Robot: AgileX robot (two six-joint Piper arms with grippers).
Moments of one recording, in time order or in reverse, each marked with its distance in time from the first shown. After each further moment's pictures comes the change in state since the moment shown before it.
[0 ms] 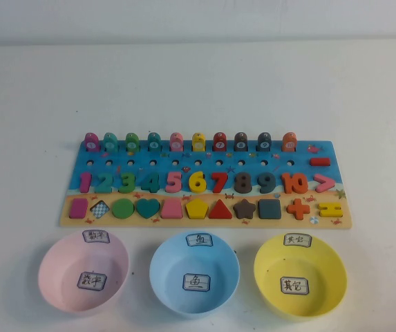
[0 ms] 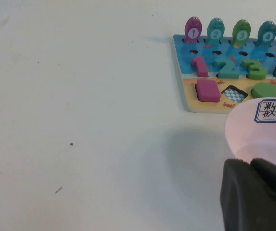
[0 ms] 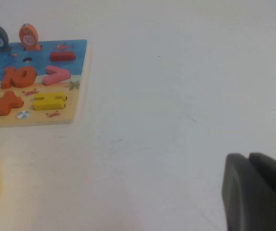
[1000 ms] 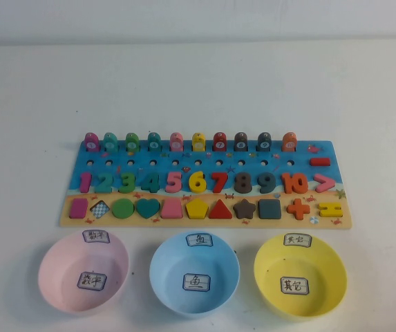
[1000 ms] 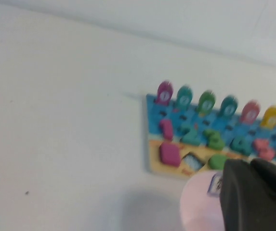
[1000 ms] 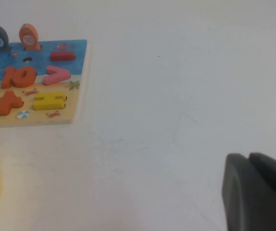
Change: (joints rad) right arm 0.000 0.000 0.000 0.000 0.000 0.000; left arm 0.000 0.000 0.000 -0.131 -0.142 -0.013
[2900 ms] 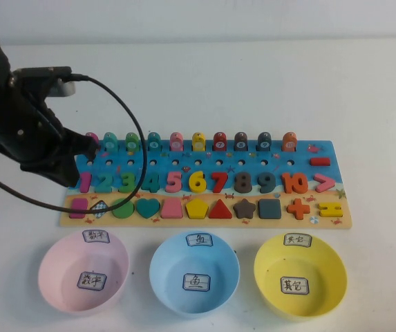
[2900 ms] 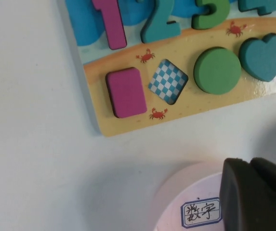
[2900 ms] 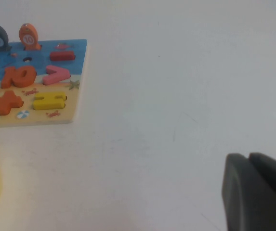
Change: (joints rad) right arm 0.000 0.000 0.000 0.000 0.000 0.000; left arm -0.068 1.714 -1.440 -0.079 0.939 0.271
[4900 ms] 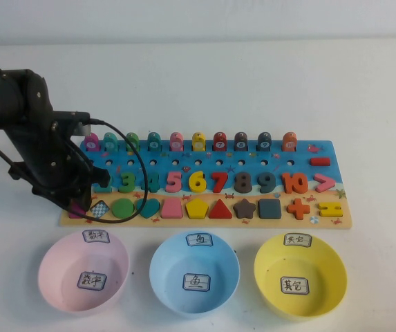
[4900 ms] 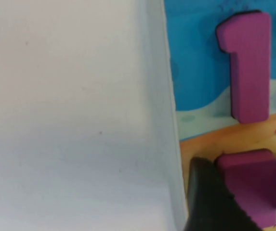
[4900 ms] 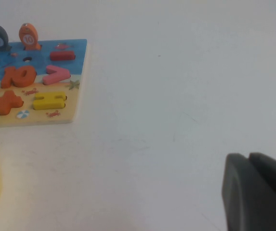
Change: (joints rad) right arm 0.000 0.000 0.000 0.000 0.000 0.000; left arm 0.000 0.279 -0.010 0.126 -0.194 -0.083
